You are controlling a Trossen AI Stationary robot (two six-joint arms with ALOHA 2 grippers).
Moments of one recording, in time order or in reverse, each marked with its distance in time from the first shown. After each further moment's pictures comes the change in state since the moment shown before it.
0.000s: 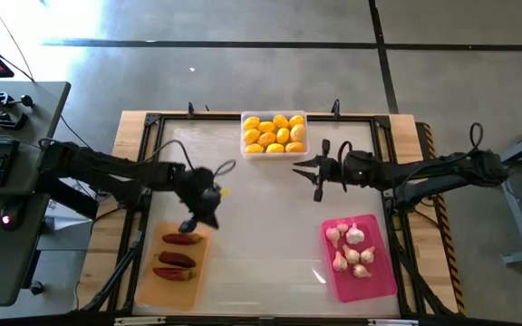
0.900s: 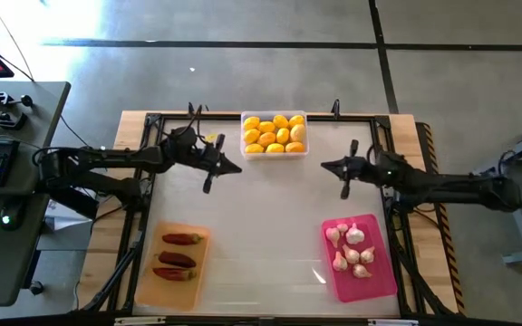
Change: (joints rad) left arm 0.434 0.002 -0.120 0.750 0.000 0.215; right arm -0.179 -0.482 -0.311 -0.126 -0.137 0.021
